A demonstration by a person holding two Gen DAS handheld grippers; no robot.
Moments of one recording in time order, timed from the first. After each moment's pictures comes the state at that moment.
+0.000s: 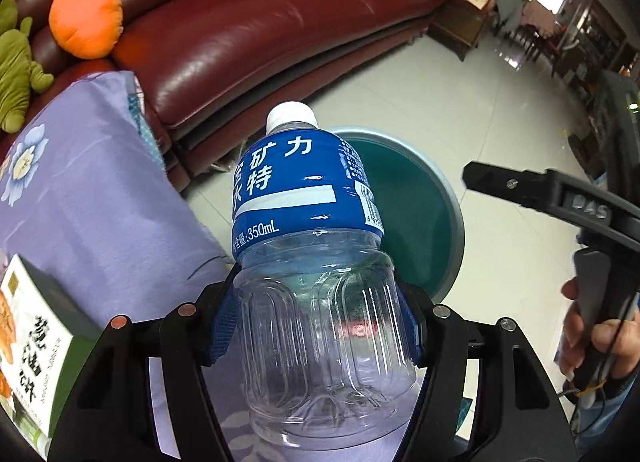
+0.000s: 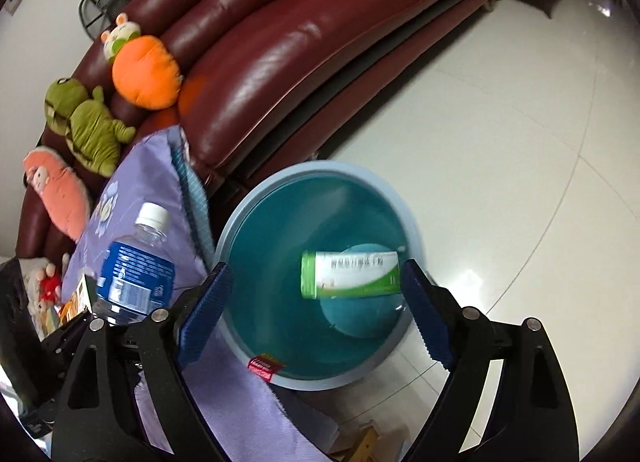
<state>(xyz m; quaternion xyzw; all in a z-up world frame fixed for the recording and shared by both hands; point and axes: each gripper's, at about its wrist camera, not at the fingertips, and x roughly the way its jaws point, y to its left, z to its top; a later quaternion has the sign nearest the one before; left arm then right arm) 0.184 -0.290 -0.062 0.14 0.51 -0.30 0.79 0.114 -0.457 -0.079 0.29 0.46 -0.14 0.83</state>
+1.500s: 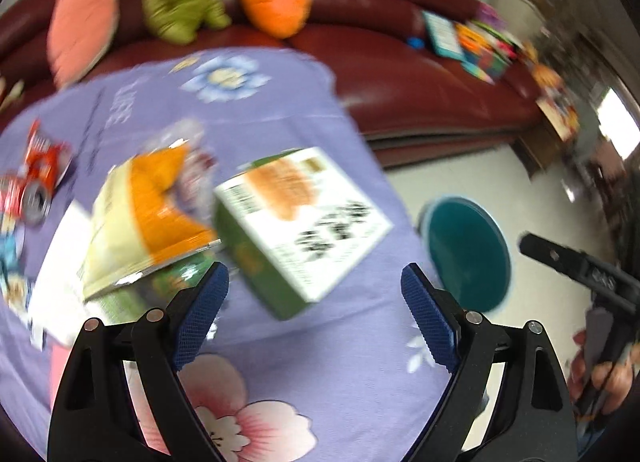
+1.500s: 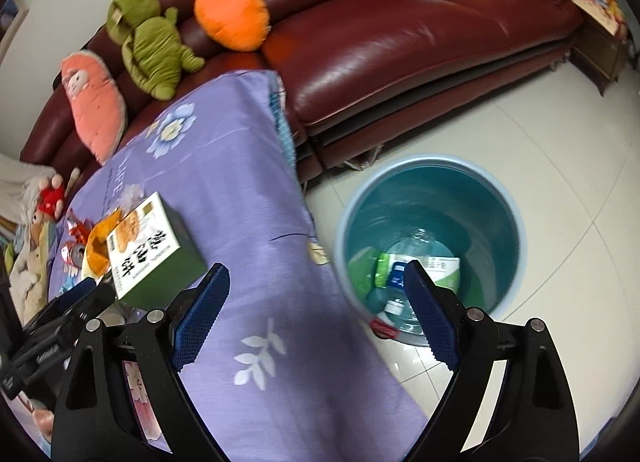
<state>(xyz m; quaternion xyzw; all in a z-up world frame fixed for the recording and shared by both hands) 0.157 -0.046 -0.008 -0.05 0.48 -0.12 0.87 0.154 -0.297 -0.025 0.17 0.50 -0.05 0.85</state>
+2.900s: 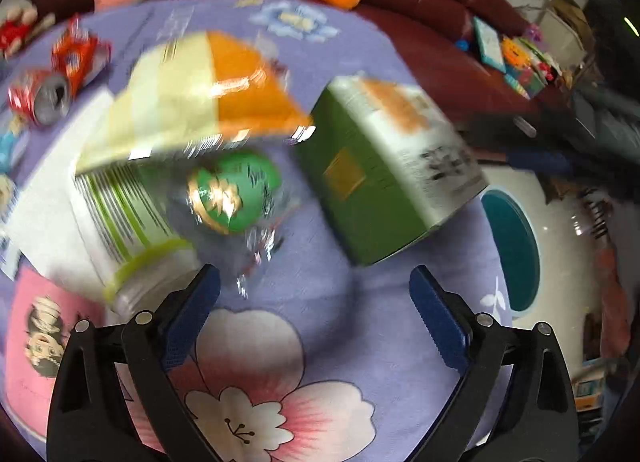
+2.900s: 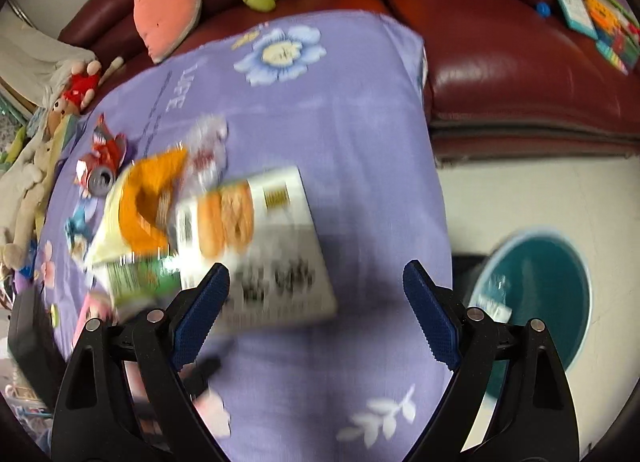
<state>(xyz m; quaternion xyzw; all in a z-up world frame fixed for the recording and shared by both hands) 0.140 0.001 -0.074 -0.11 0.52 -0.08 0.84 0.252 -0.162 -0.048 0.04 0.59 0.08 0.80</state>
